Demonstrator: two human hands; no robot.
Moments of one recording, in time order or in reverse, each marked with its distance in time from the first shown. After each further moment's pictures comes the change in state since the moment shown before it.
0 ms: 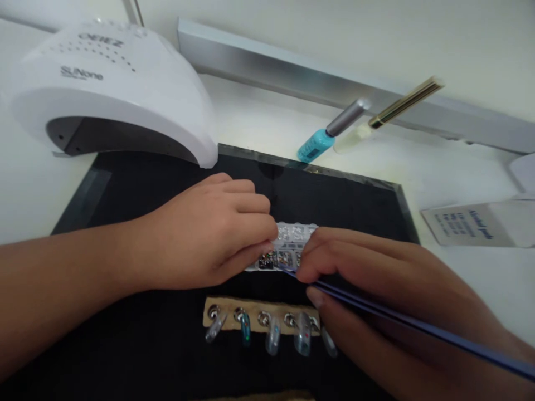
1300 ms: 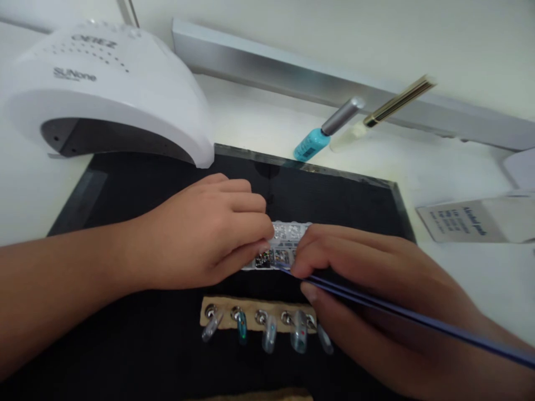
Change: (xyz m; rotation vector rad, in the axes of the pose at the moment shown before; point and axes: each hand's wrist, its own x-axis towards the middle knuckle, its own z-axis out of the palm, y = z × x) left_hand 0.000 0.001 -0.001 -0.025 -0.004 -0.004; right_hand 0.002 0.004 0.002 0.028 0.018 0.007
